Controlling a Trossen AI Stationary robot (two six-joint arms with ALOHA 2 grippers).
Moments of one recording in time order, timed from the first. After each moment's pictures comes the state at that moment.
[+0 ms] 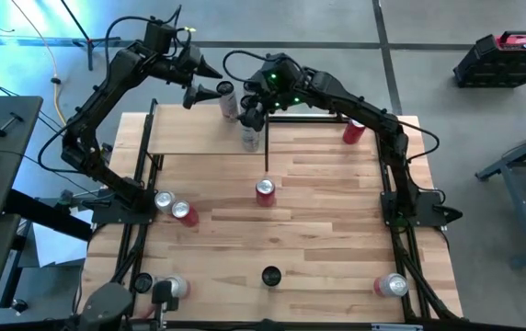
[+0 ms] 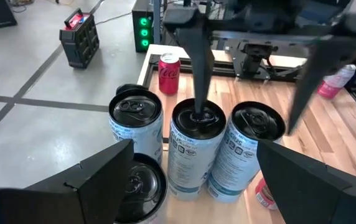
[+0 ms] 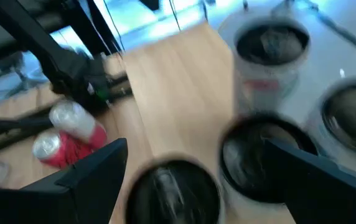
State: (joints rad) left arm 1.02 1.51 1.69 -0.90 0.83 0.55; right arm -0.41 2.07 2.35 -0.90 -0.18 0.12
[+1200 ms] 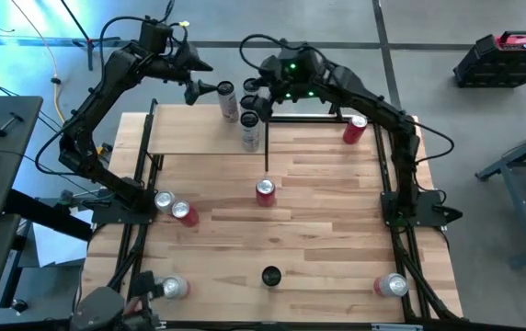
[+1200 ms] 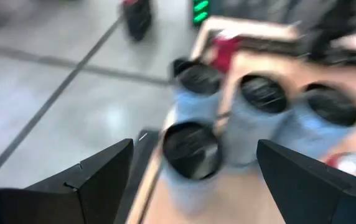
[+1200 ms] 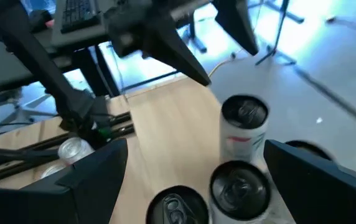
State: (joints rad) left arm 1.02 1.48 1.69 -0.89 0.54 0.50; right arm -0.40 1.97 2.36 -0.83 -0.12 0.07
